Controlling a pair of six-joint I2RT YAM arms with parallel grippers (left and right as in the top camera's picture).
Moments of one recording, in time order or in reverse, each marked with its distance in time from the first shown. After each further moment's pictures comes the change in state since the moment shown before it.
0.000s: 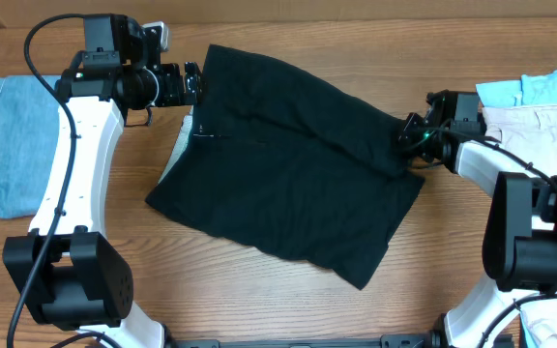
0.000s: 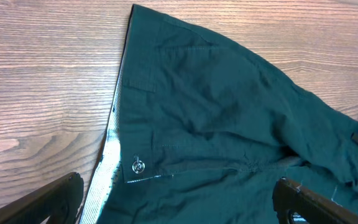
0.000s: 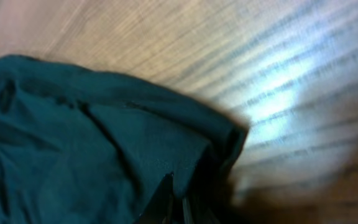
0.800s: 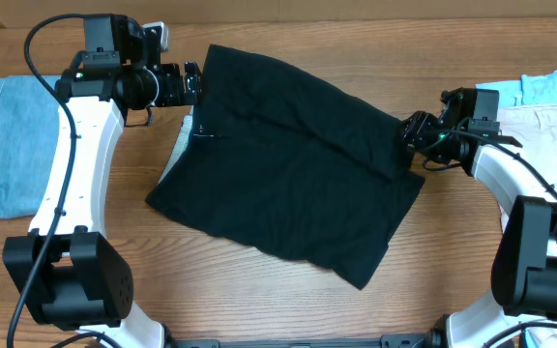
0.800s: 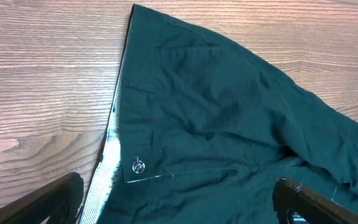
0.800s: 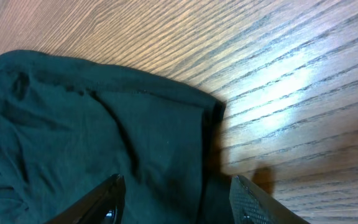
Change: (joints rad) left arm 0.000 0.000 0.000 0.000 0.000 0.000; right arm -0.046 -0.129 -0.017 -0.145 0.009 -0.080
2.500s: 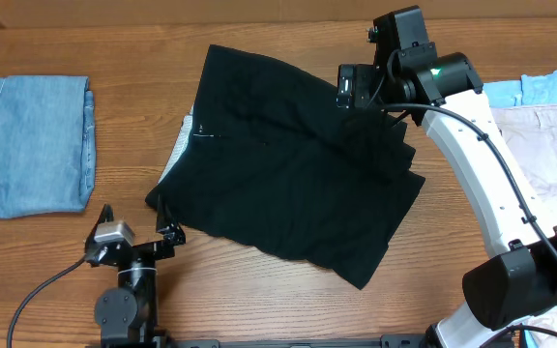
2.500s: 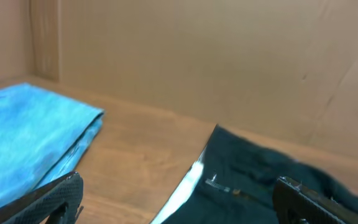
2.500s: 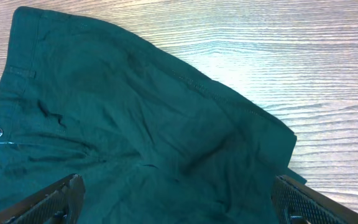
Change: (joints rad) left arm 0.000 -1.792 -1.627 0.836 -0.439 -0.163; right arm 0.423 -0.013 0.700 -0.724 0.430 -0.106
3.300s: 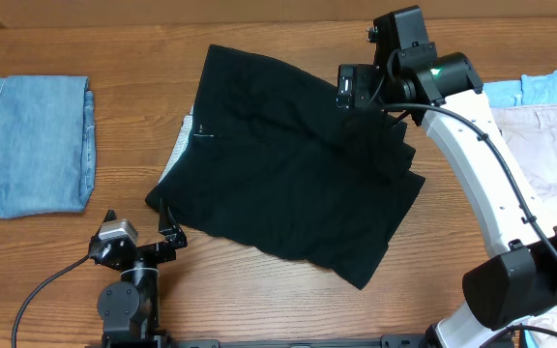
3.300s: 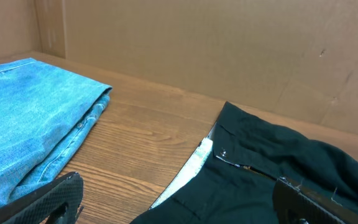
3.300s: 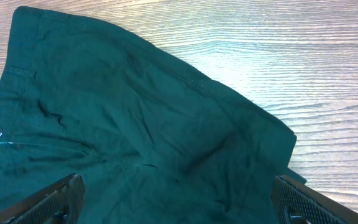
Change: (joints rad) left arm 0.000 0.000 0.001 -0.114 -0.034 -0.003; right arm 0.000 0.000 0.000 0.000 0.000 0.000
